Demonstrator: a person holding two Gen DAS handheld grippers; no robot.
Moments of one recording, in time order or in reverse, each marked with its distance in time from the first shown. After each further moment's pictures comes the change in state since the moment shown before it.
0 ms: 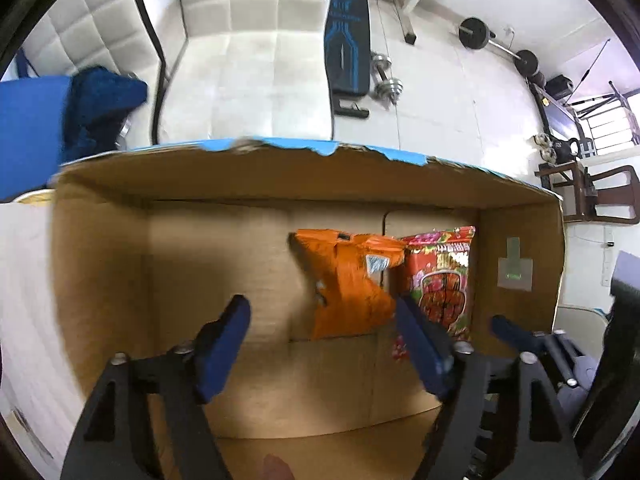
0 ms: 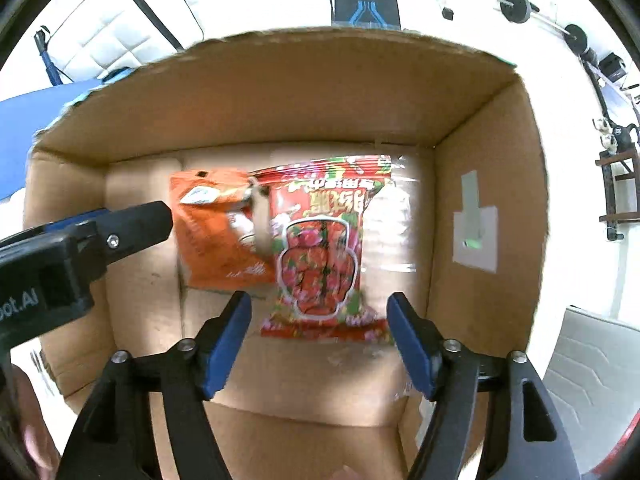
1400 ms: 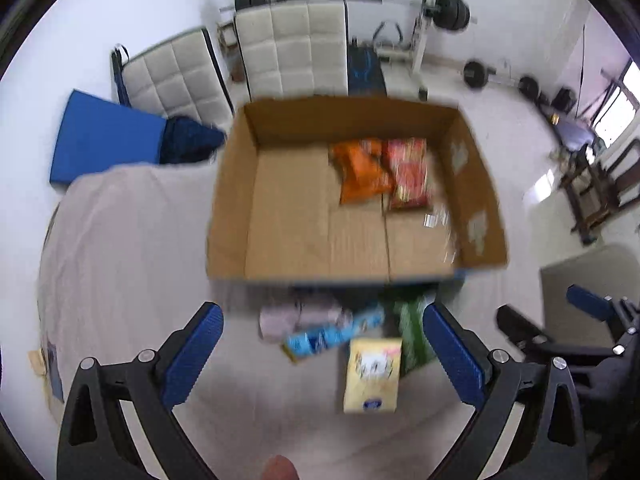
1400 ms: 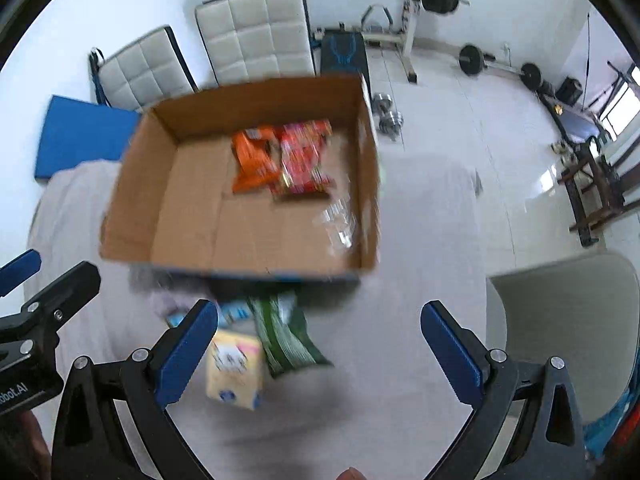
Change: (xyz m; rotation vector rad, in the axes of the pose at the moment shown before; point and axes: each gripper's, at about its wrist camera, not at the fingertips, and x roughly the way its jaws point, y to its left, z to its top) left arm -0.087 -0.044 -0.204 0.053 -0.280 0.217; right arm -0.131 -0.025 -0.219 0.024 -0.279 -0.038
